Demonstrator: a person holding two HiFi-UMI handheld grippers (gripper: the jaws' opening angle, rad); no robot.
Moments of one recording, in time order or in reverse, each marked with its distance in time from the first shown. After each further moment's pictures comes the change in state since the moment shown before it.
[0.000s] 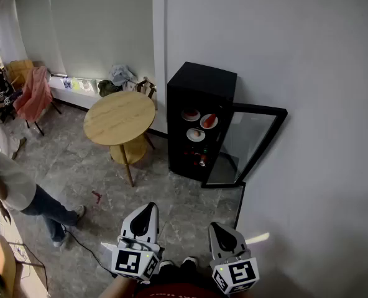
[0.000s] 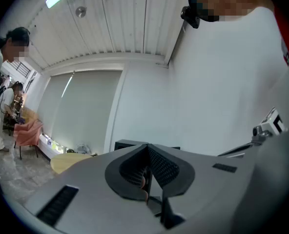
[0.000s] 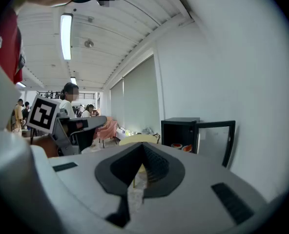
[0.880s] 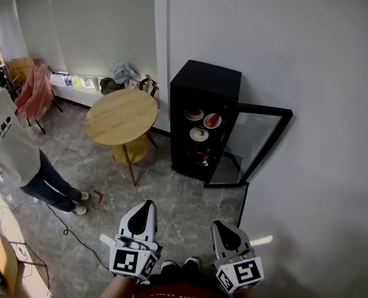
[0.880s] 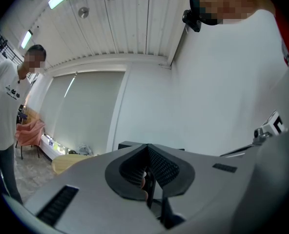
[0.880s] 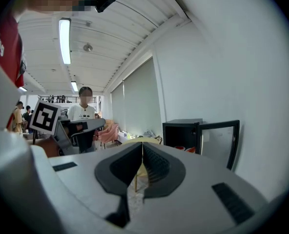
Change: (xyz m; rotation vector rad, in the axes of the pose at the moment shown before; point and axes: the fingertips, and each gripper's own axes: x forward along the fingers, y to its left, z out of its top) left arm 0.016 0.026 0.006 -0.006 -0.018 0.023; right arm 0.023 -0.008 0.010 0.010 -0.034 0.017
